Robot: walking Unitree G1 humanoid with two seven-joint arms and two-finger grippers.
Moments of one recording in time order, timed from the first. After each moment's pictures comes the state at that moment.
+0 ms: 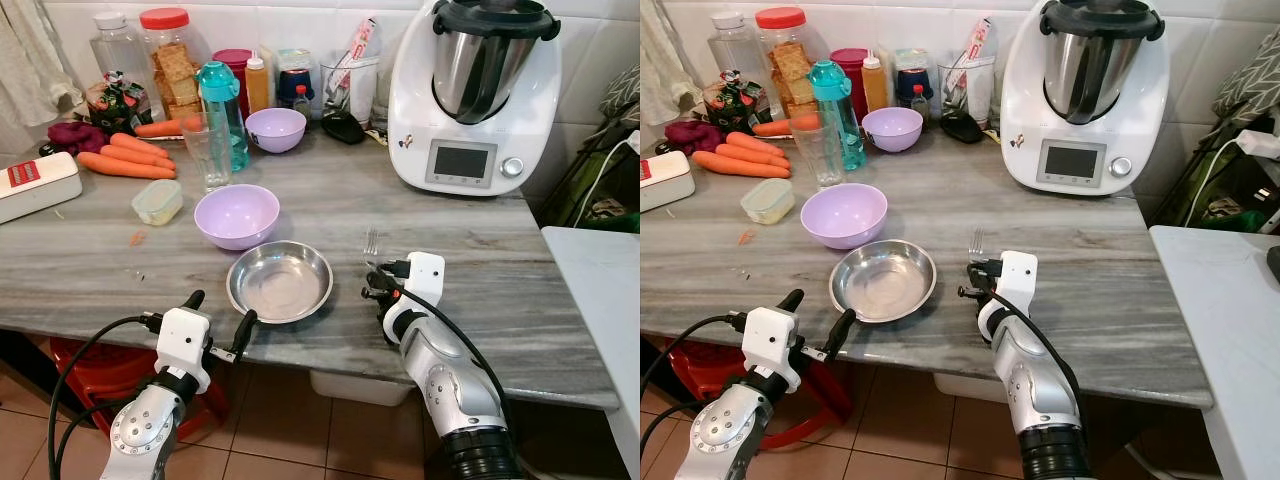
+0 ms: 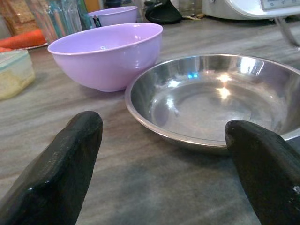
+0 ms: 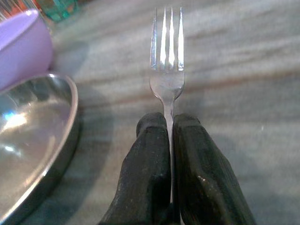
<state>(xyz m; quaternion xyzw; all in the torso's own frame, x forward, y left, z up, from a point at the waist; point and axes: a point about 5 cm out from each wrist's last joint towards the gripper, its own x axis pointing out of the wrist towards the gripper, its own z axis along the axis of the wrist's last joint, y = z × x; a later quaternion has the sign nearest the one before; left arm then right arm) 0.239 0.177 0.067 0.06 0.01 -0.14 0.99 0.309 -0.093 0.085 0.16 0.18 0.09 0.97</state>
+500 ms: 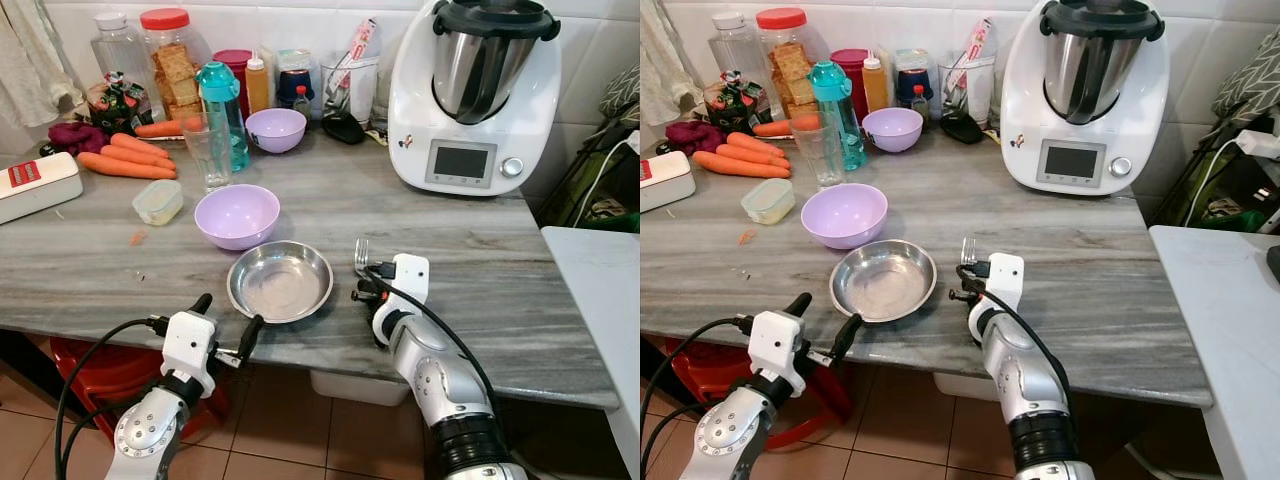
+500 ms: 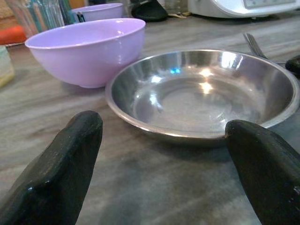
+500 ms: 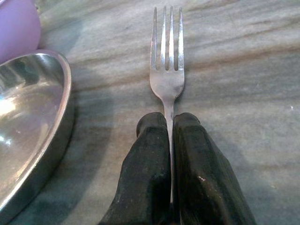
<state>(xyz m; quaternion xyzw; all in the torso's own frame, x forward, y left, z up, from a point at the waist) 0.237 0.172 0.062 0.05 0.02 -0.17 0.98 0.315 -0.083 0.079 0.16 0.21 0.08 0.96</state>
